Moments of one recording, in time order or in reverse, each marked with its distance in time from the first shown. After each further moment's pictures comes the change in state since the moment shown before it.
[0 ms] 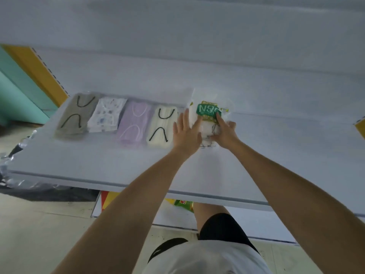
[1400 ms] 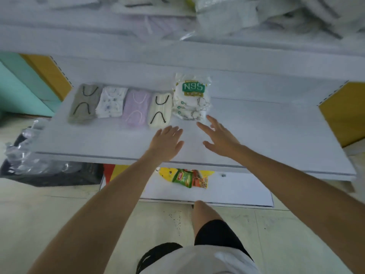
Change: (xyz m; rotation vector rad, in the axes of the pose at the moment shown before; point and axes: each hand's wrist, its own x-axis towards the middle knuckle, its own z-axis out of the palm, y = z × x) left_hand -0.125 -0.027 -0.075 0.215 -0.251 0.220; right_hand -0.156 -0.030 -0.027 -0.679 -0.105 -0.420
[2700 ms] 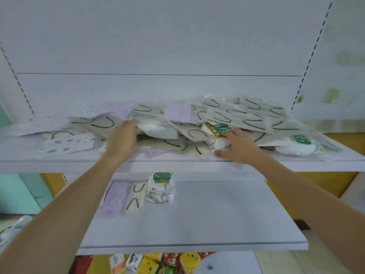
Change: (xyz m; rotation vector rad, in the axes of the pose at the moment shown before) left_hand -0.024 0.069 -0.296 -0.191 0.912 -0.099; right_hand -0.153 0.069 -0.296 0.039 0.384 0.328
